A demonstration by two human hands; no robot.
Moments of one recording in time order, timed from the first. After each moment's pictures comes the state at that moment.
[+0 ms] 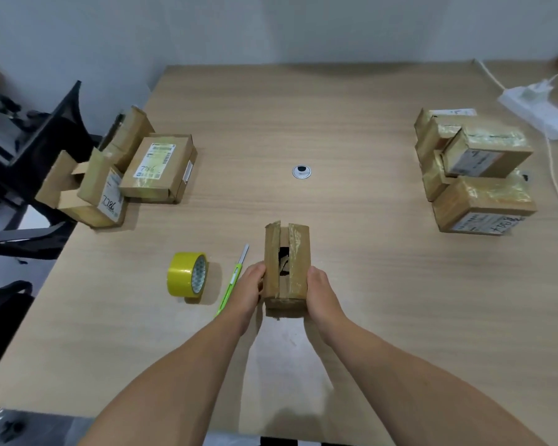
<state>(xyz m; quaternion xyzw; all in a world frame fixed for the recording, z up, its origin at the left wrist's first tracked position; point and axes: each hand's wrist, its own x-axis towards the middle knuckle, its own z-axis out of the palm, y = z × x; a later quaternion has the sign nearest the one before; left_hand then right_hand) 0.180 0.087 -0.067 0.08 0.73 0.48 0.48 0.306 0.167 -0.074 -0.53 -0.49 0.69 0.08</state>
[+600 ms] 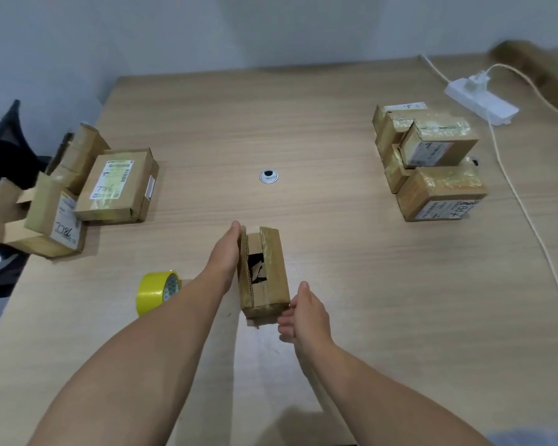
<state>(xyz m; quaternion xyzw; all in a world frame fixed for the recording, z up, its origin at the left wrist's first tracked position) 0.140 0.163 -0.039 0.11 0.74 0.49 0.45 0.321 0.149 -0.078 -0.63 -0.36 0.67 0.16</state>
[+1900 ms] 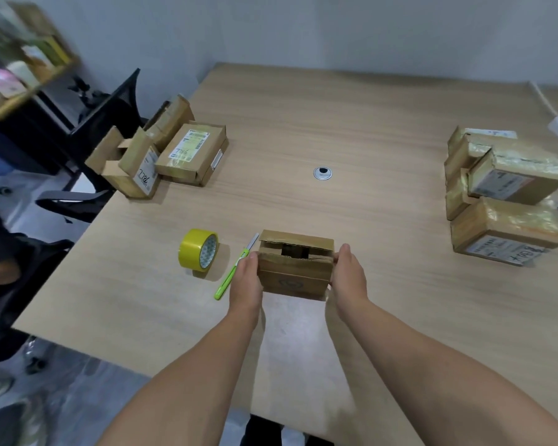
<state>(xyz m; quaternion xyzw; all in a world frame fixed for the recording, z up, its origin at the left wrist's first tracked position) 0.226 0.083 -0.058 -0.04 0.74 0.61 0.29 0.327 0.219 -0.058 -0.56 -0.53 0.62 0.13</state>
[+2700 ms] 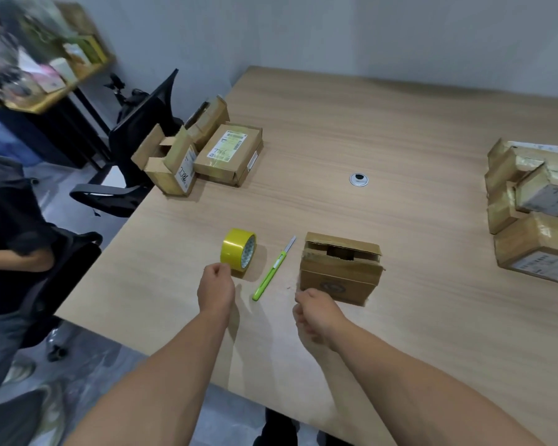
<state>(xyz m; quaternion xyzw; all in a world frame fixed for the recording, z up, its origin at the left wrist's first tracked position) 0.138 -0.018 -0.057 -0.11 0.85 0.48 0.17 0.279 0.118 -0.075 -0.46 -0.58 0.66 -0.11</state>
